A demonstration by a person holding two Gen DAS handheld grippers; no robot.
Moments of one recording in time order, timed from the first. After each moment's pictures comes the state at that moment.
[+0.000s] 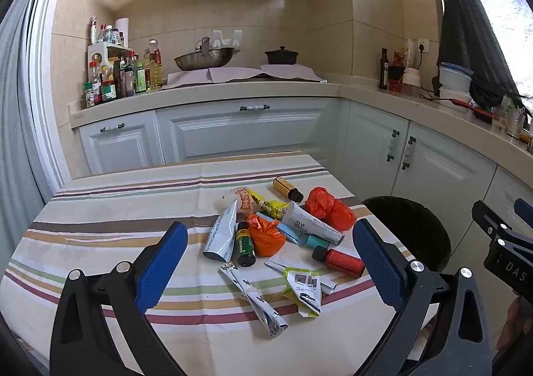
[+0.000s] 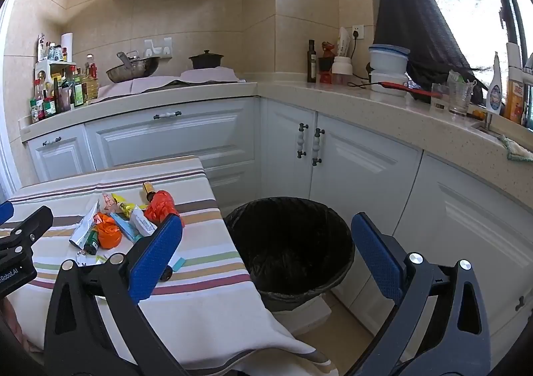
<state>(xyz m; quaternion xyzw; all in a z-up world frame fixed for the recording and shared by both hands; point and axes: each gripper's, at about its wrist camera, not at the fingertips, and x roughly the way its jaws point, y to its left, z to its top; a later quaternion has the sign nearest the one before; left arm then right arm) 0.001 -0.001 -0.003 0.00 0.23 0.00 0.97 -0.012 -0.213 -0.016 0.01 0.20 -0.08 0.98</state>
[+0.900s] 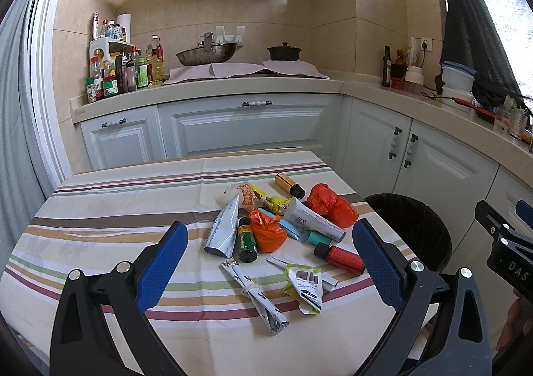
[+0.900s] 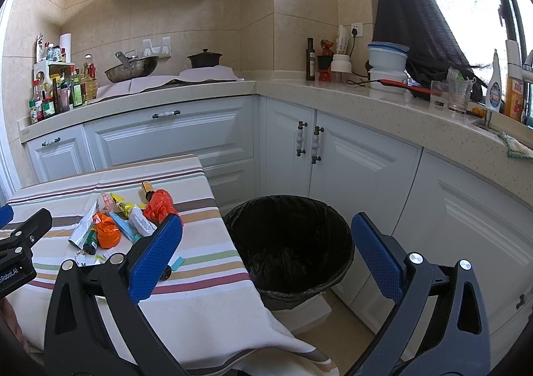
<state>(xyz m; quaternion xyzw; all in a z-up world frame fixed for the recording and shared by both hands) 0.002 0.001 -0.008 0.00 0.24 0.00 0.97 -0.008 -0.217 -0.021 0.01 0.20 -0.08 0.98</state>
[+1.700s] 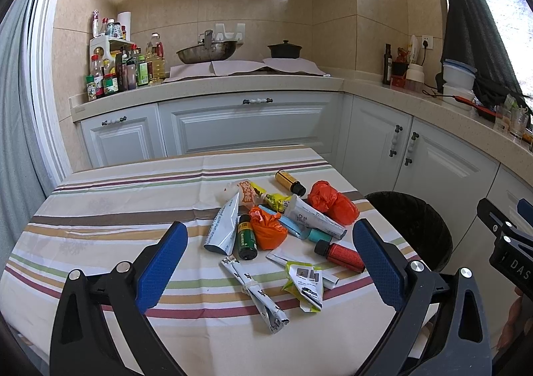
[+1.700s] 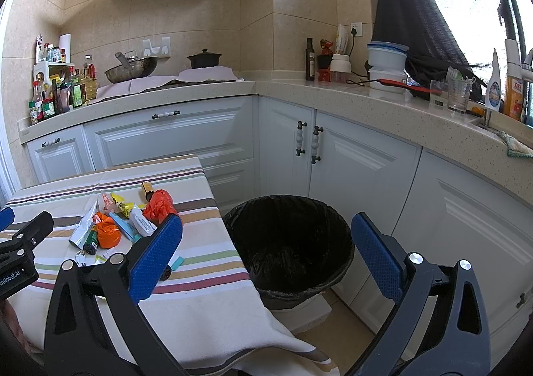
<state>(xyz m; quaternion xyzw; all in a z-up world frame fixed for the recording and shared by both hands) 0.002 0.000 -0.009 0.00 0.24 0.00 0.97 -0.008 -0.217 -0.021 0.01 0.20 -0.08 0.98</state>
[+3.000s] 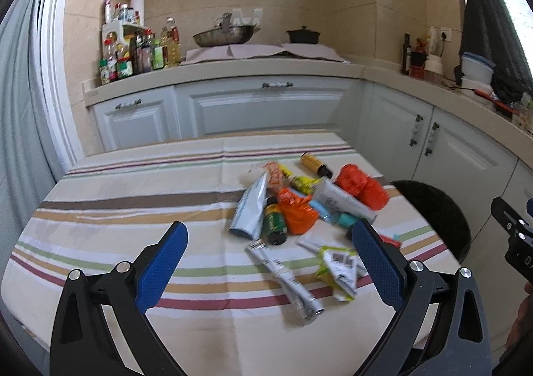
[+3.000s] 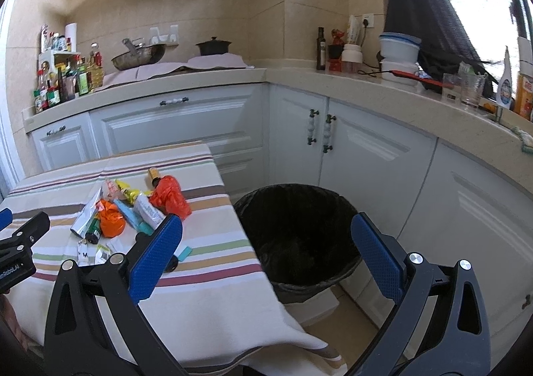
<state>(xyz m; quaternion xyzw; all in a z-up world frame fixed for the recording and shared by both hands) 0.006 0.027 -0.028 -0.01 0.28 0.04 0.96 0.001 -0.202 -0.040 0.00 0.22 -0.05 0.97</state>
